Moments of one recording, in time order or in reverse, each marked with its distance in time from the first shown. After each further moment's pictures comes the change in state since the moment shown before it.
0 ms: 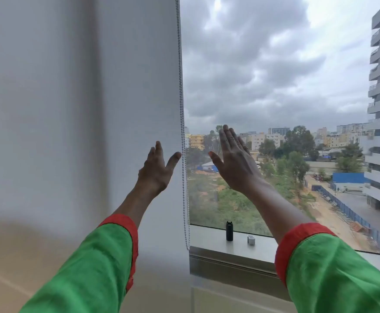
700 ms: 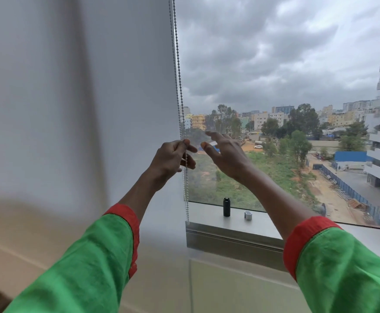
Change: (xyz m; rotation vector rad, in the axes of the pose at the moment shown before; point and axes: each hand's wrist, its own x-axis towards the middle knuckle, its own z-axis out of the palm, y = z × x) left_hand -0.025 0.016 0.035 -0.489 -0.236 -0.043; right_hand -0.025 -0.003 0.017 0.434 -0.202 0.148
